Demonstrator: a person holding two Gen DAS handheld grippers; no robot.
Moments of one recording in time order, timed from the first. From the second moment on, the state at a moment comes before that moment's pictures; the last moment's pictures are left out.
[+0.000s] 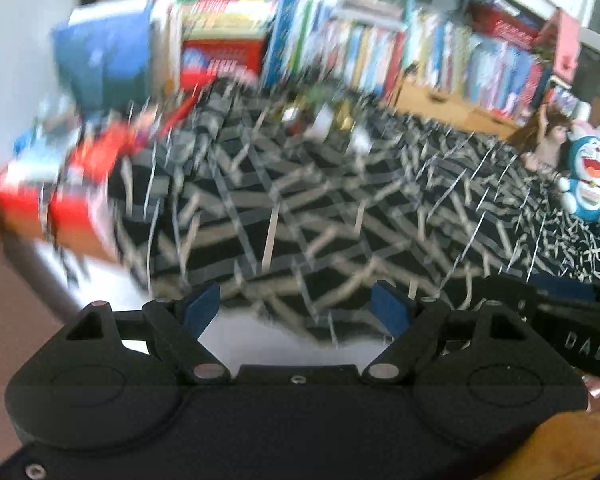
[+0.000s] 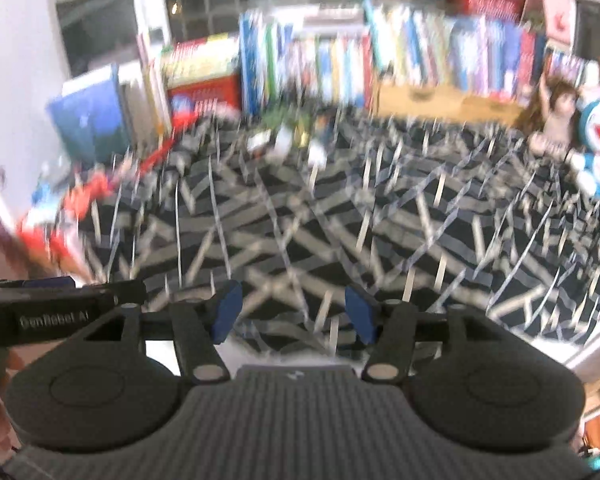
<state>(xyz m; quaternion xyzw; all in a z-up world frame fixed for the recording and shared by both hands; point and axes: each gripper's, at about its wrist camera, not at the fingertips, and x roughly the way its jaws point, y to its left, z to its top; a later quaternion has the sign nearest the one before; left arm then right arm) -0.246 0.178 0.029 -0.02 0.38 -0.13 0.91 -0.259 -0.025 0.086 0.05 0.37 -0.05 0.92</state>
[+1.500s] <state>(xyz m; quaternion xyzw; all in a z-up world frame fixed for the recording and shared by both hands) 0.144 0.051 0.026 -0.09 0.40 -0.06 0.91 0.104 -0.160 0.054 0.07 0.34 0.01 0.94</state>
